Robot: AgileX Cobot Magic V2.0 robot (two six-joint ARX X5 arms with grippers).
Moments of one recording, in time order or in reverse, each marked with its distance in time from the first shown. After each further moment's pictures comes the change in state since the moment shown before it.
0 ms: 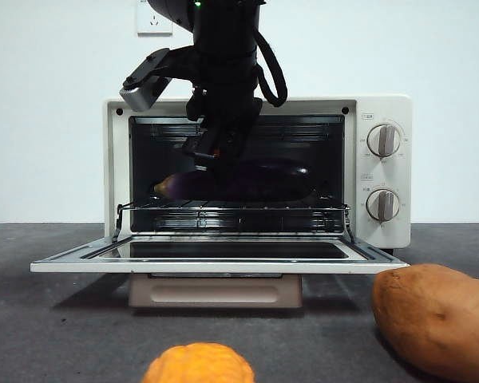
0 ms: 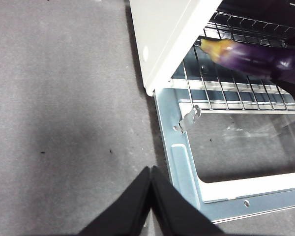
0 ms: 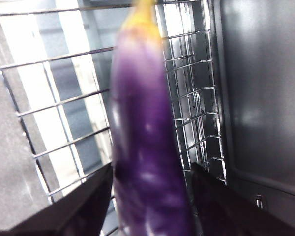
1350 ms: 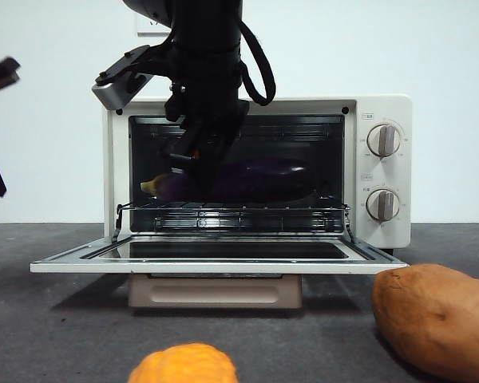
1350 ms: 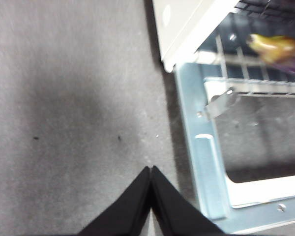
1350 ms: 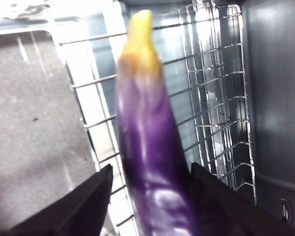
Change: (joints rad) left arm 0.000 0.238 0.000 0.089 0.000 0.001; right arm 0.079 0.003 0.000 -0.056 -0.003 0.085
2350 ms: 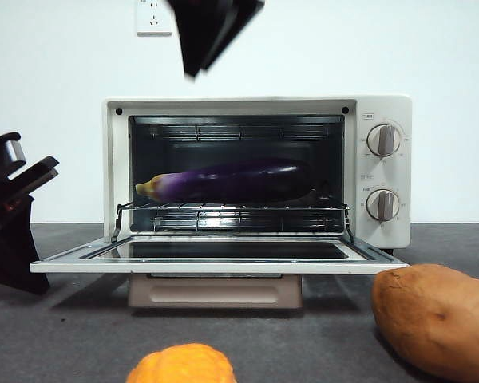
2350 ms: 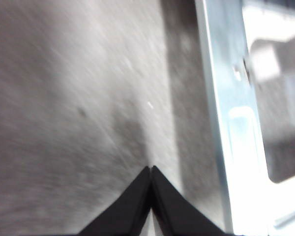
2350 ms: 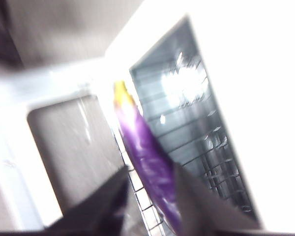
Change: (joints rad) left arm 0.004 0.420 0.000 0.188 0.229 0.016; right arm 0.045 -0.302 0.000 -0.119 -0.192 0.149
